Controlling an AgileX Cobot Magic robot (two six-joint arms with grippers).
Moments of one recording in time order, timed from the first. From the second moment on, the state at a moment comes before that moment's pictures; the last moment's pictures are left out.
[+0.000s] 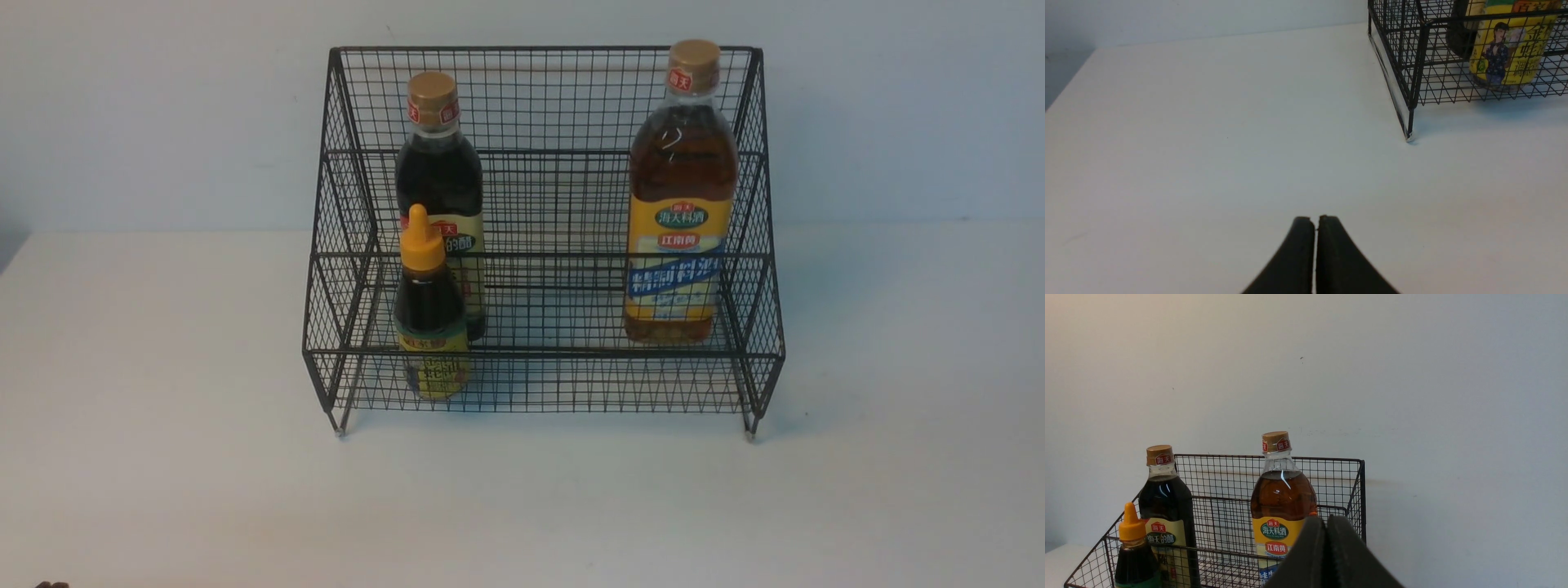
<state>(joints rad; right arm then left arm) 0.38 -0.01 -0.28 -0.47 0.28 0.52 -0.07 -0.01 0.03 0.03 0.38 -0.02</state>
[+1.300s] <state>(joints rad) 0.30 -0.01 -0.28 0.07 0.27 -0.11 -0.07 -0.01 0.03 0.03 0.38 -0.01</state>
